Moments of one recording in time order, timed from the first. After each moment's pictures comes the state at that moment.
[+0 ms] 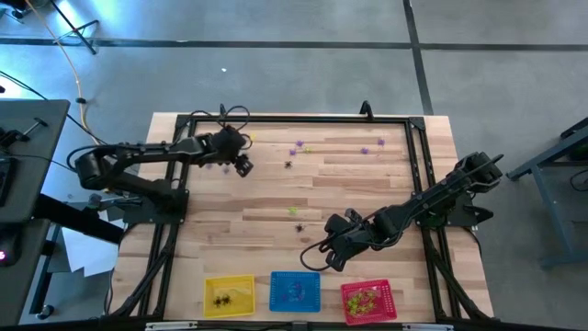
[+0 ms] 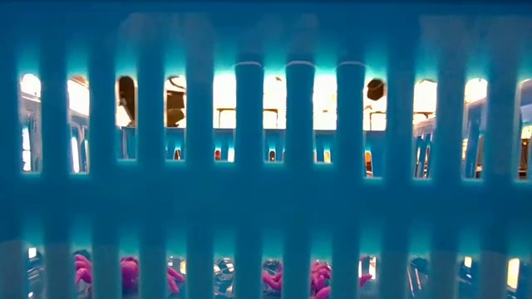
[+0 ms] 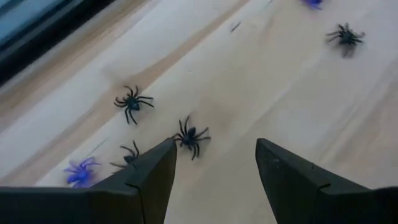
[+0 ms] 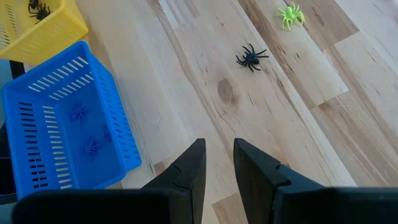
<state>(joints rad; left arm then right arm) 0.55 1.31 0.61 -0.28 -0.17 -0.20 0.48 1.60 1.11 -0.52 0.30 0.89</state>
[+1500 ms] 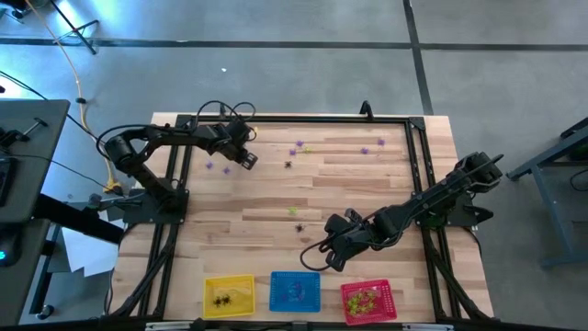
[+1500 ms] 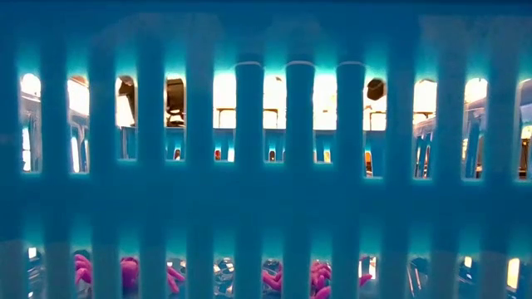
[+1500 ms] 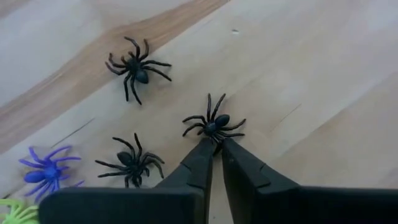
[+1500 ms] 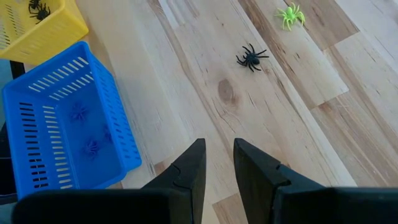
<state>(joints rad) 0.69 1.60 0.75 -0.35 -0.03 -0.26 0.48 1.60 1.11 -0.52 0.30 0.89</state>
